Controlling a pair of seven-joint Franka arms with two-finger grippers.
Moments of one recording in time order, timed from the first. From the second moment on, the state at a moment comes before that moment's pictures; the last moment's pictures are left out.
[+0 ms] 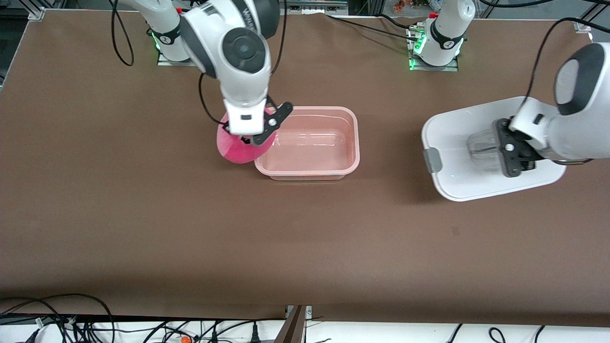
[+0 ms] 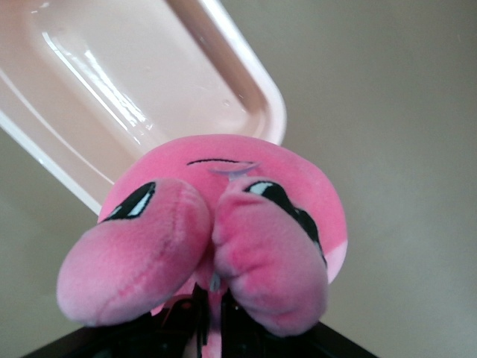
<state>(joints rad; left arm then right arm) 0.00 0.31 -0.02 -1.44 0.10 1.43 1.34 0.61 0.45 0.14 -1.28 -0.16 1.51 -0.21</state>
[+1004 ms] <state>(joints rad) 0.11 0.34 -0.04 -1.44 0.11 1.49 1.50 0.79 0.71 0.13 -1.12 -0.31 1.50 -0.37</state>
